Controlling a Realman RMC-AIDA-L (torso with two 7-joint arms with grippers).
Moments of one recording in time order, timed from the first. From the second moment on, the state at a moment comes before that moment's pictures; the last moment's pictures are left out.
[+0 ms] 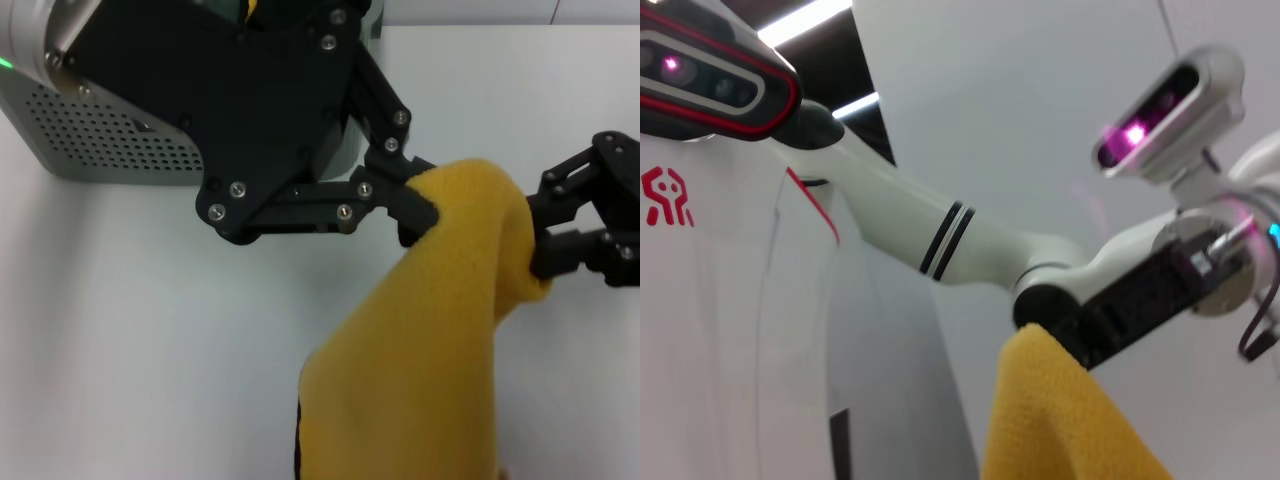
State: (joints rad) left arm -0.79 -1.87 1.30 0.94 1.25 2.03 -1.29; right arm 0.77 1.89 -1.08 -0.46 -1.47 -2.15 1.40
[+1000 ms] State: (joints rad) left arm -0.54 -2.05 1.11 0.85 1.49 1.85 -1.30; right arm 0.70 1.93 -1.02 -0.58 -1.47 -1.86 1.25
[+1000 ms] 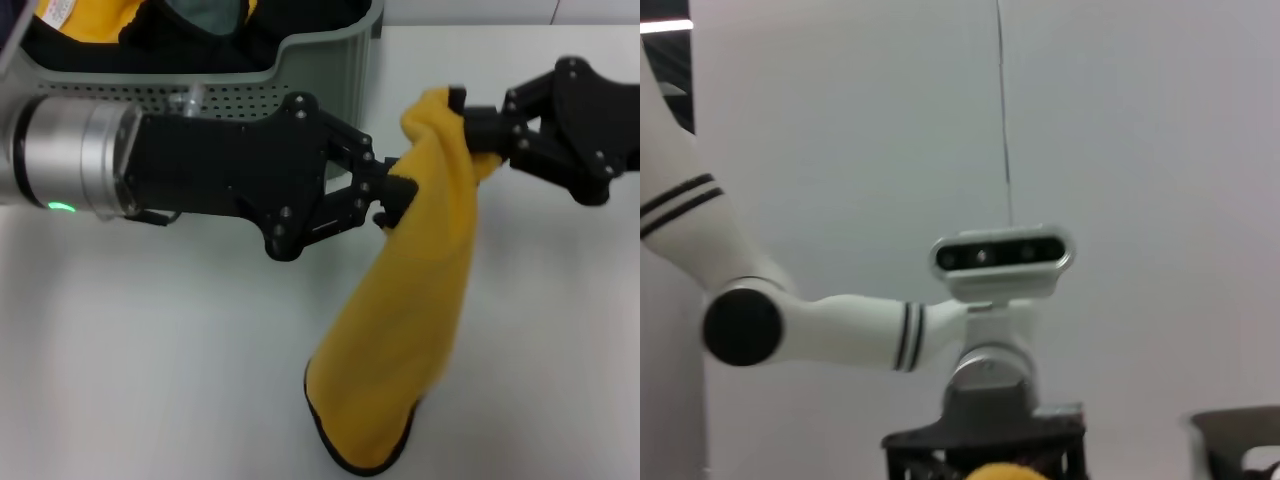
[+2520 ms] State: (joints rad) left arm -0.55 -2.10 1.01 0.38 1.40 1.68 -1.05; right arm 0.71 1.98 -0.91 -0.77 -1.29 -1.75 1.24
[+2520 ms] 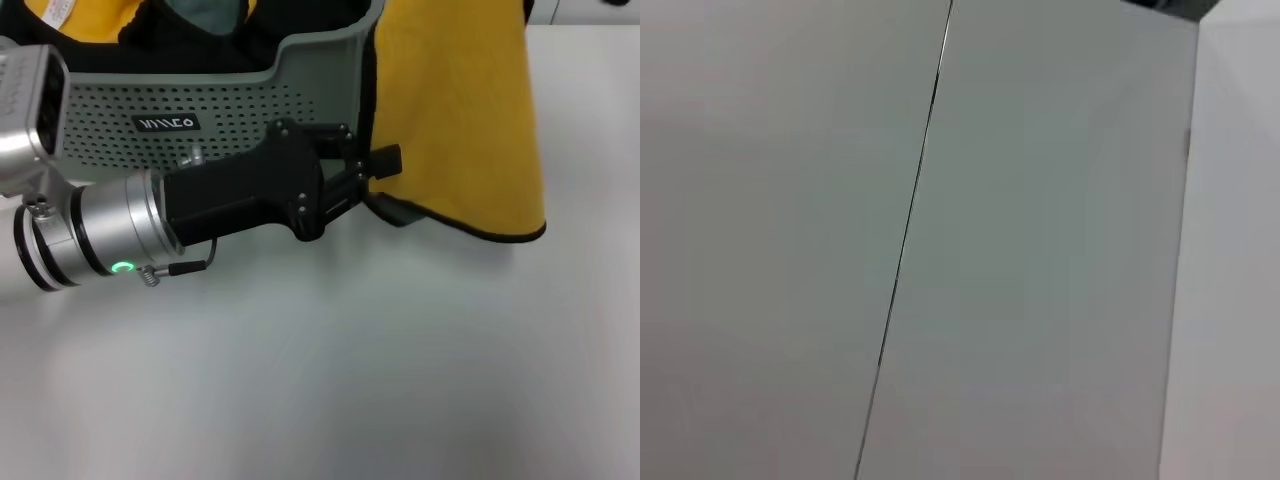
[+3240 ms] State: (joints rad) left arm -0.55 -2.10 1.02 0.34 1.41 1.63 -1.04; right arm 0.69 1.97 -0.88 -0.81 -1.22 -1.76 1.24
